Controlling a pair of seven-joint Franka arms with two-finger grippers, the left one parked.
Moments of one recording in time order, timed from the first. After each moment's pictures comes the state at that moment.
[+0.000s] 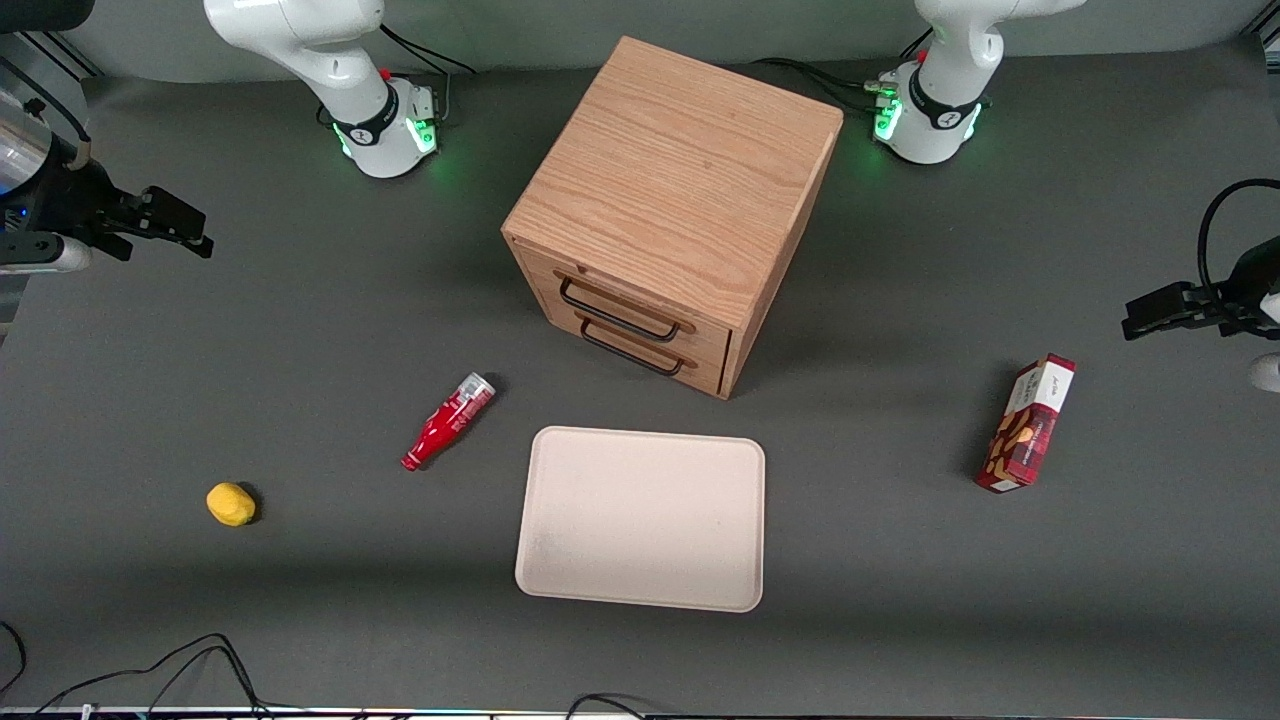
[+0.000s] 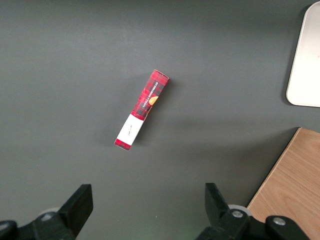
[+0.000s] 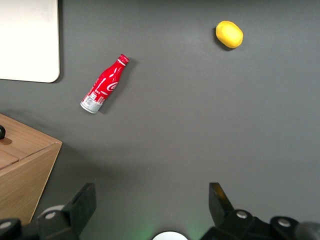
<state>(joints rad) 0.10 -0.16 -0.07 -1.77 0.00 1.56 0.04</state>
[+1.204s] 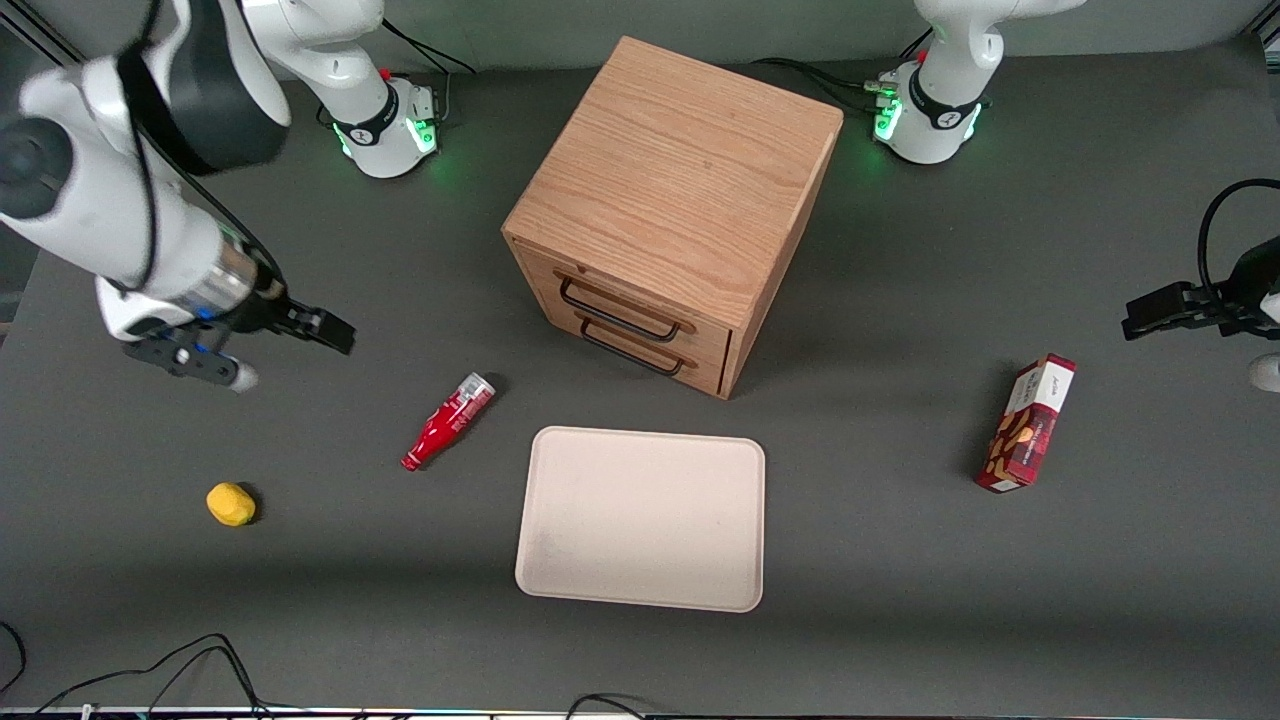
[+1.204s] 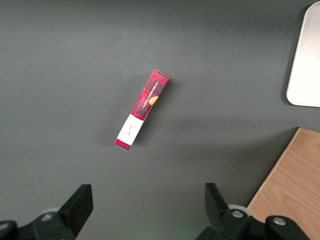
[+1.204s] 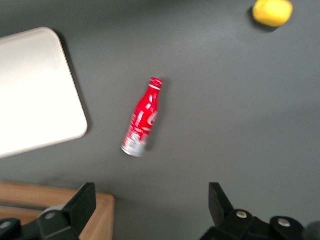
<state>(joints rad) 0.10 0.11 0.15 -1.78 0.01 1.86 0.63</state>
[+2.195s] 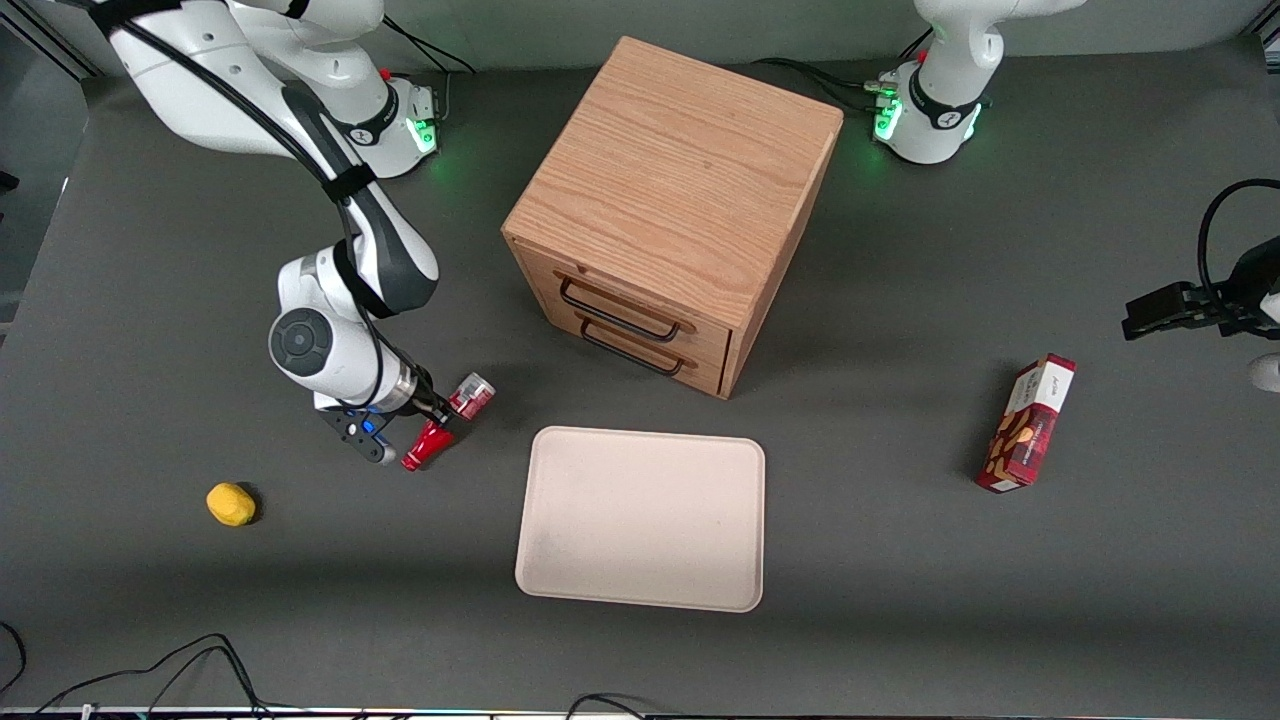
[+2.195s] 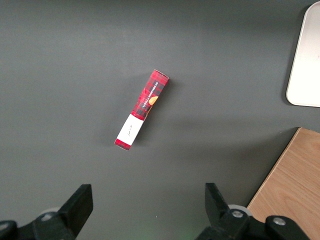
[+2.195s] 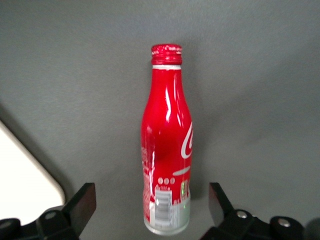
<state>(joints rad) 0.12 0.45 0.19 -1.99 0.01 2.39 0.98</state>
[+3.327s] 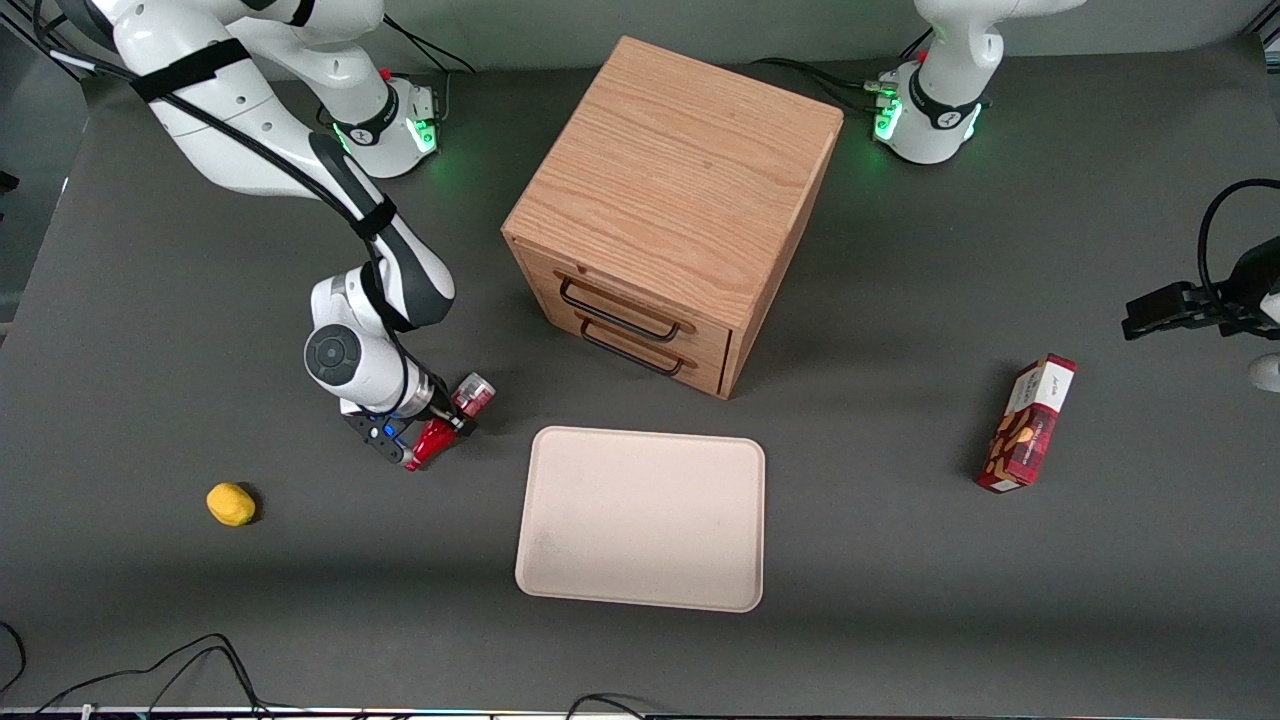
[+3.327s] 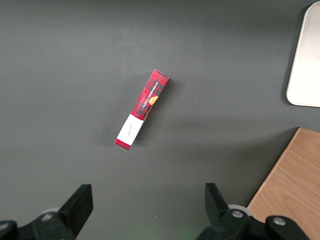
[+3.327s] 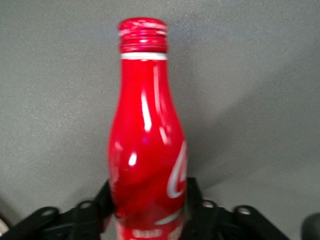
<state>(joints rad) 0.12 0.54 0.18 -2.03 0.00 2.51 0.98</state>
